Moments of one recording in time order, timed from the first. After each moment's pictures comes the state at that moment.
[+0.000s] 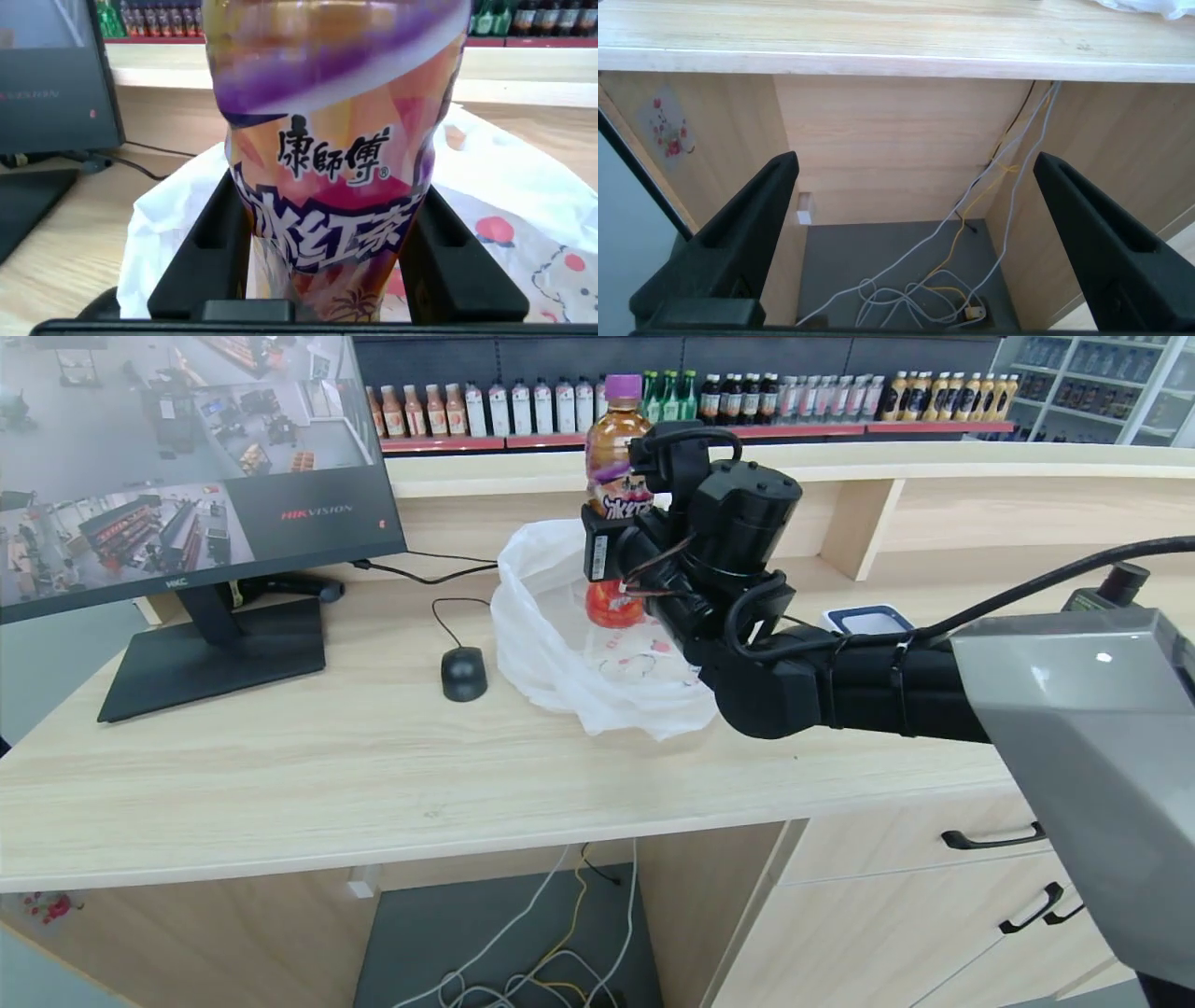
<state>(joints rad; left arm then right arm) 0.00 0.00 0.00 0.00 0.00 0.01 0.67 2.29 -1.91 -0.72 -0.29 -0.13</state>
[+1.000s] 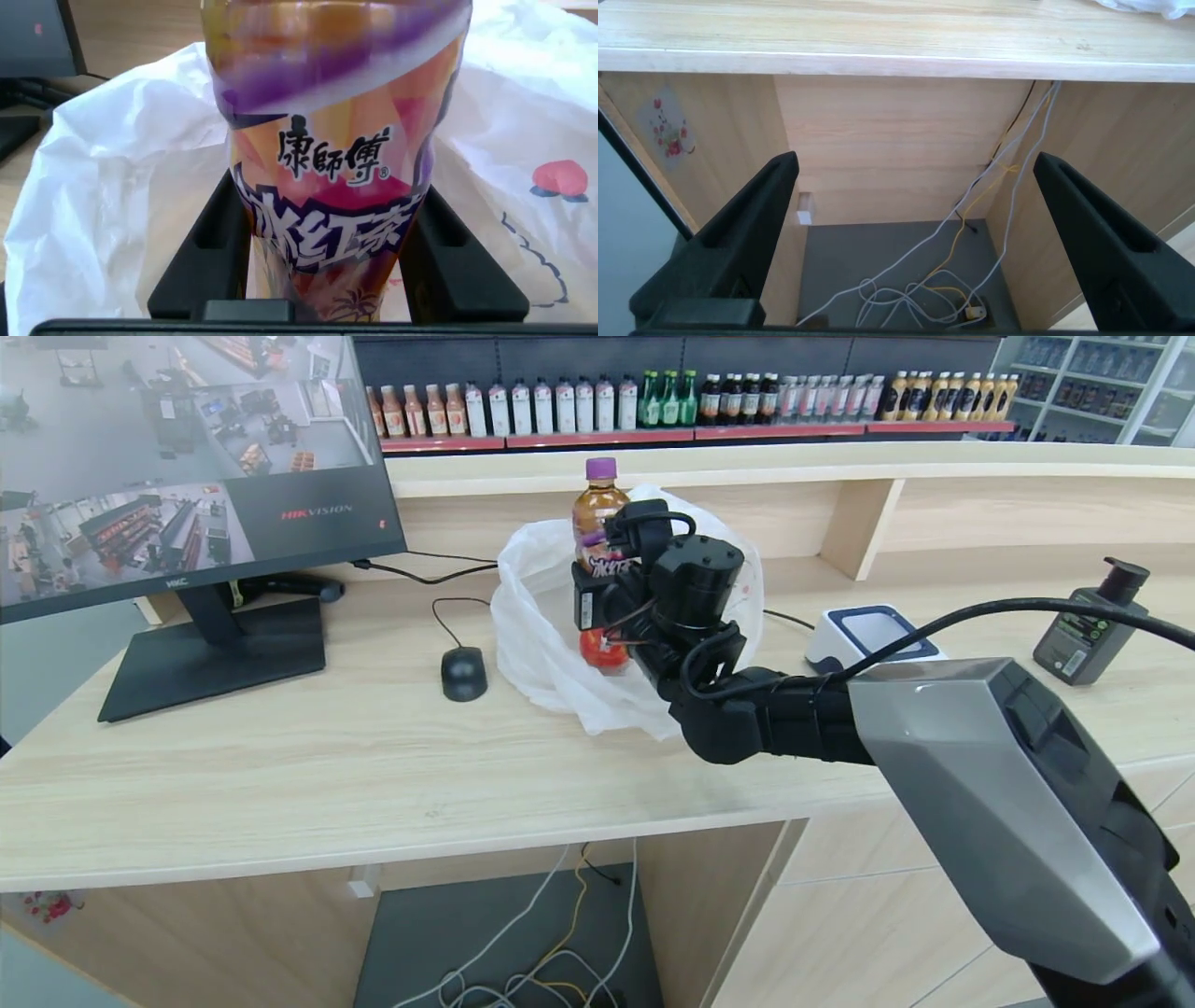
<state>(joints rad) 0.00 0.00 0.00 0.00 0.00 0.01 0.65 2.44 -2.00 -0.72 -0.27 -0.13</state>
